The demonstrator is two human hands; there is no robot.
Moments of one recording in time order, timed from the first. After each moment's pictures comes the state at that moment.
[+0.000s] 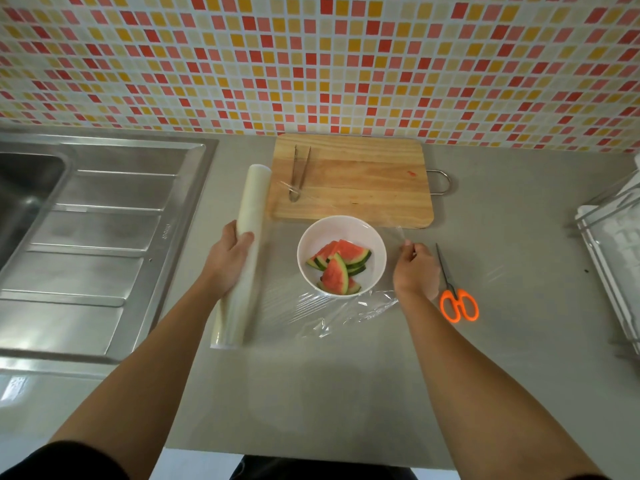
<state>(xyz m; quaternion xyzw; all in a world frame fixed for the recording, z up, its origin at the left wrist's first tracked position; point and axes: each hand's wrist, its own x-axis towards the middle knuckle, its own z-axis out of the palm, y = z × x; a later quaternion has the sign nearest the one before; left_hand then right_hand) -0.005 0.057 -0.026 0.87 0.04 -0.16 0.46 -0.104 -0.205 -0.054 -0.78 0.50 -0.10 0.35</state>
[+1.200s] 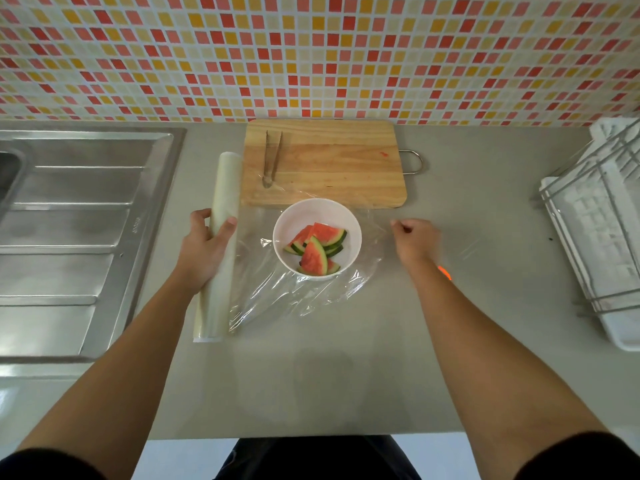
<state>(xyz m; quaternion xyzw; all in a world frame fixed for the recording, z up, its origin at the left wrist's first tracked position) -0.010 0.056 -0.037 0.87 0.05 -0.13 0.48 -0.113 -0.252 -0.054 -0.83 0.42 -0.08 0.36</state>
